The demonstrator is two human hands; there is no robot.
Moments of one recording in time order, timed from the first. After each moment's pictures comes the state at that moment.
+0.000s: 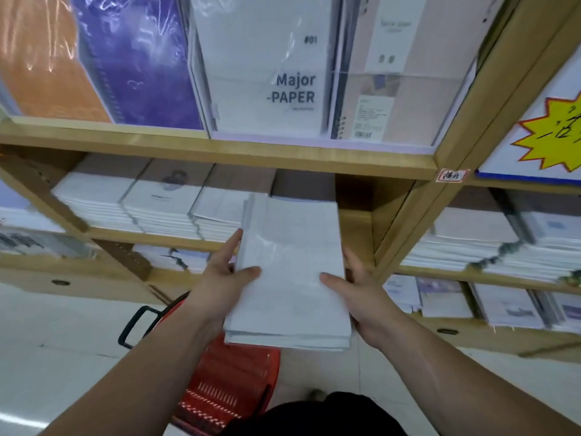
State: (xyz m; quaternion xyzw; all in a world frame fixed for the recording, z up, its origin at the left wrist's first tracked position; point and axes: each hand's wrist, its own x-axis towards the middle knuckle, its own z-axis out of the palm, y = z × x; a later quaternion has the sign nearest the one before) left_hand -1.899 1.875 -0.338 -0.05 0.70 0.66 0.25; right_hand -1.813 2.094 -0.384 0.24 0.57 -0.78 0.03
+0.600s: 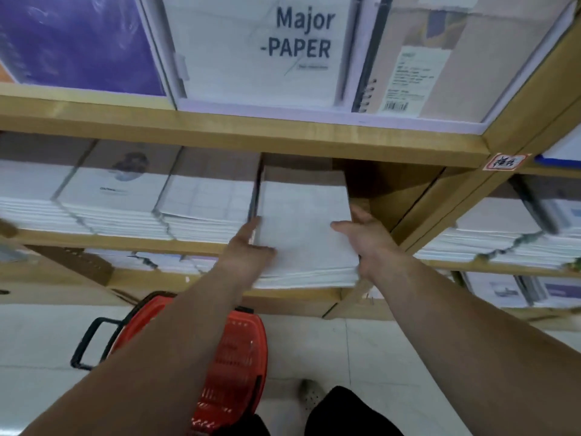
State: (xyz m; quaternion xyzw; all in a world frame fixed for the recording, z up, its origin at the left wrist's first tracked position) left_hand -1.994 1.934 -0.404 -0.03 0.75 0.58 0.31; right_hand -1.931 2.135 -0.407 0.39 0.56 -0.73 -0.03
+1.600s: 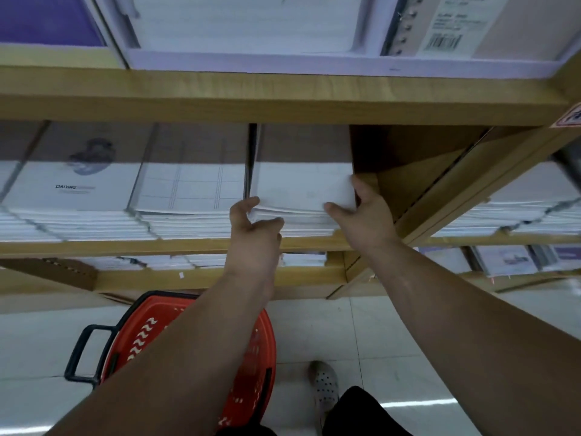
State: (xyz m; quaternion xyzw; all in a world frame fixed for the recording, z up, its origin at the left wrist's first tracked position) left_hand -2.008 1.960 -0.437 -0.12 0.64 0.72 0.26; right_hand -1.961 2.133 -0.454 0.36 0.79 -0.49 -0.10
